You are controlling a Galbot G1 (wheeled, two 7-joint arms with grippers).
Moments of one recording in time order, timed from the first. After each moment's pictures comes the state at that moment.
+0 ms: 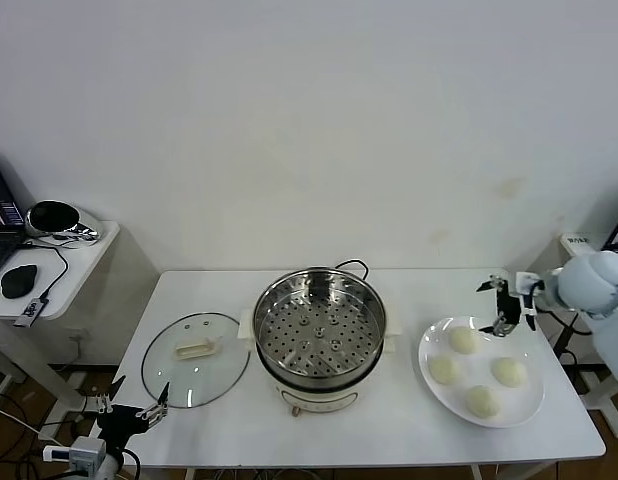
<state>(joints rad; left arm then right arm) 1.64 -1.34 -0.84 -2.02 -0.03 0.25 0.20 -0.40 0.64 -0.09 1.36 -0.41 -0.13 -1.21</state>
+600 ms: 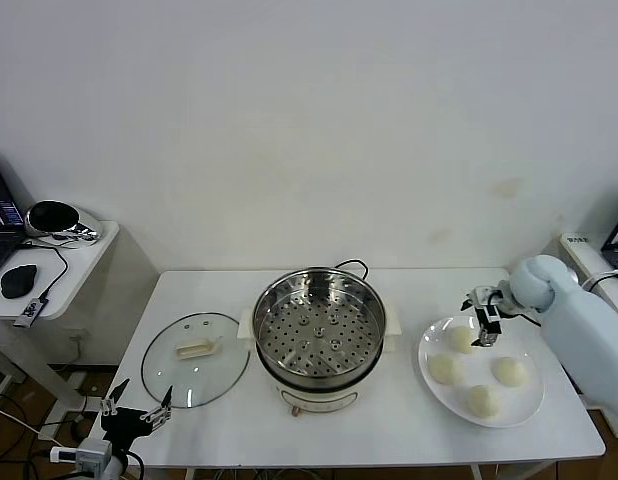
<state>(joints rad) 1.63 -1.35 -0.83 -1.99 -0.01 0.25 0.20 -0.31 0.82 -0.21 1.07 -0.57 -0.02 -1.16</state>
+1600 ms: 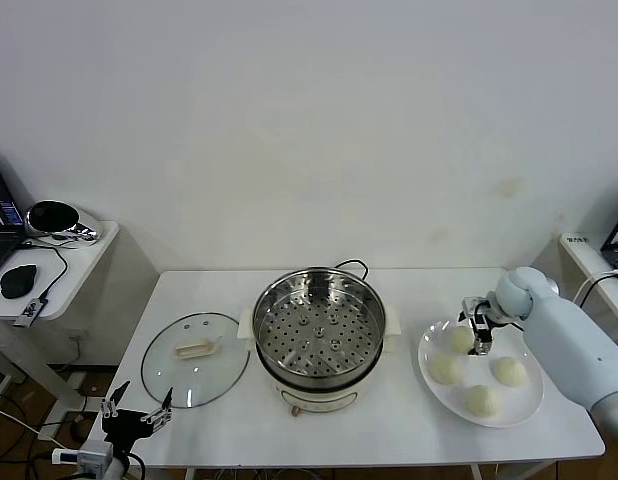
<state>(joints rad) 1.63 -1.36 -0.82 -1.98 -0.01 0.24 0.19 -0.30 0.85 -0.22 0.99 -0.58 -0.02 -1.14</state>
